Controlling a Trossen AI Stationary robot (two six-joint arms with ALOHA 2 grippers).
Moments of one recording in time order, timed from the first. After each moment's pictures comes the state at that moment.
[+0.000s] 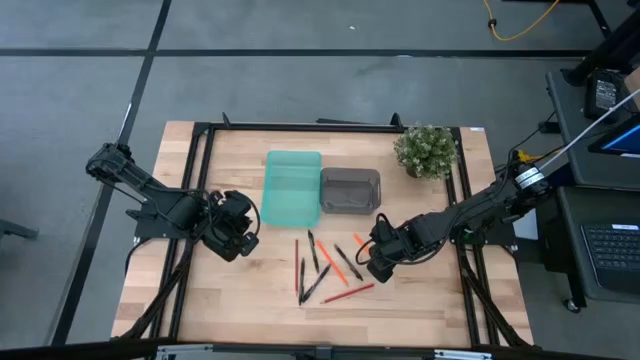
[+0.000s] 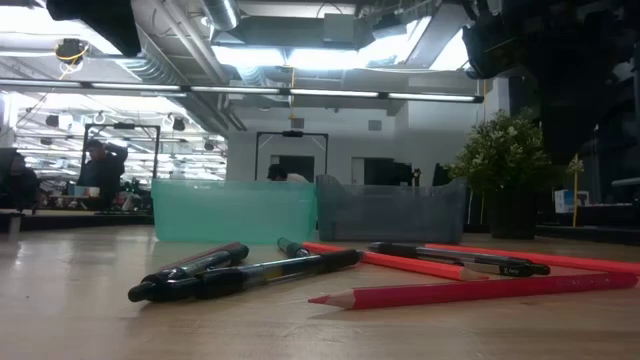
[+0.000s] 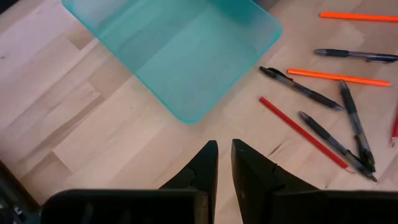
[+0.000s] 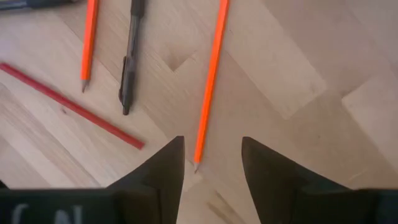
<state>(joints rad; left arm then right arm) -0.54 1.25 1.18 -1.26 -0.53 -1.27 0.44 1.56 1.09 -0.90 0.09 1.17</state>
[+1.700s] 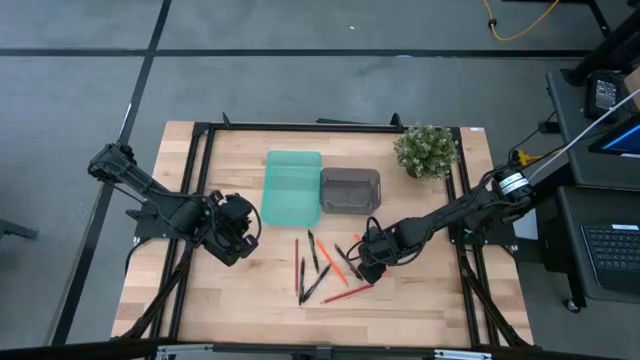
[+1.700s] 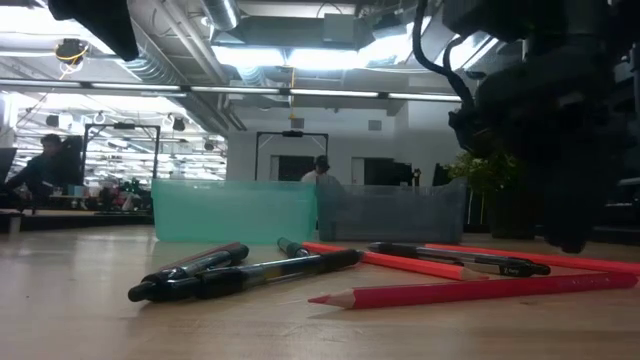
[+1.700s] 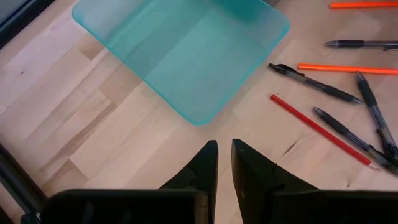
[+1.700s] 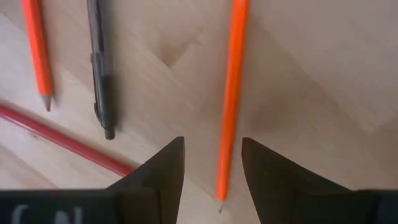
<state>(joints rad) -0.56 1.28 1.18 -1.29 -0.57 -1.25 0.37 1.70 0.95 -0.60 -0.08 1.23</state>
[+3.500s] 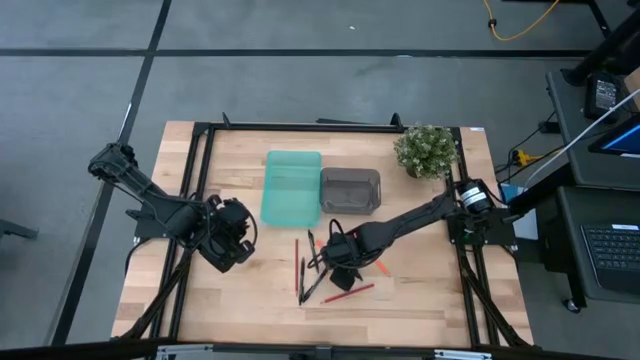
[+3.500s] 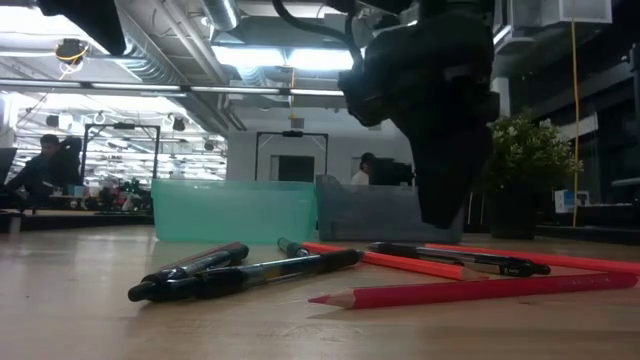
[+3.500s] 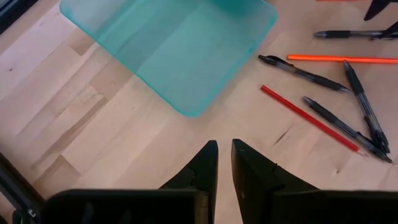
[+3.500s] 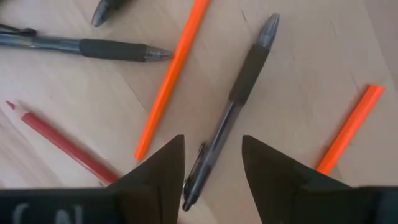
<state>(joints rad) -0.62 1.28 1.18 -1.29 -0.57 -1.28 0.32 2.01 1.45 -0.84 -0.02 0.85</state>
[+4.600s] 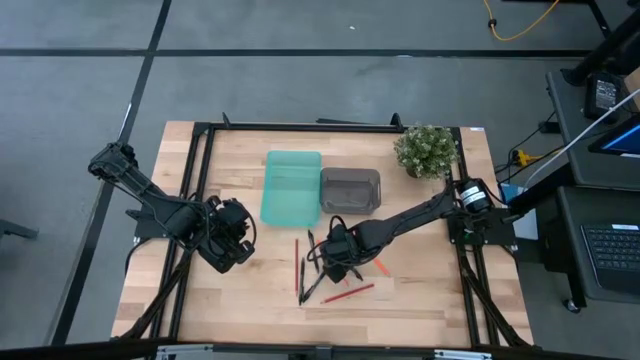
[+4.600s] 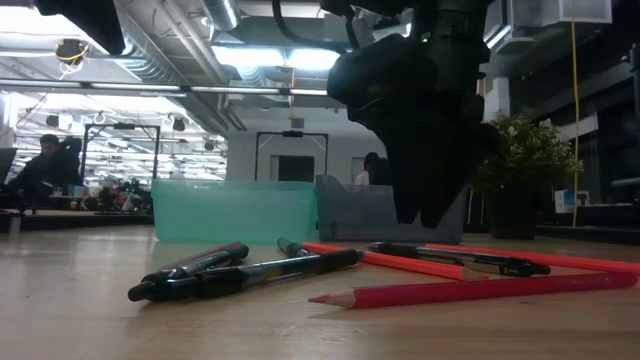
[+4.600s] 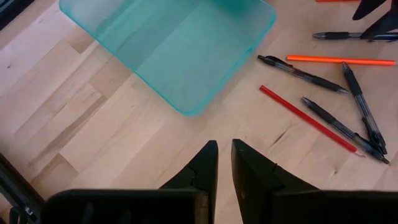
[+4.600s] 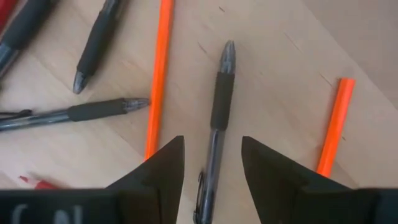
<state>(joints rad) -0.62 1.28 1.18 -1.29 -0.57 -1.30 0.31 2.02 1.45 -0.82 0.05 1.11</state>
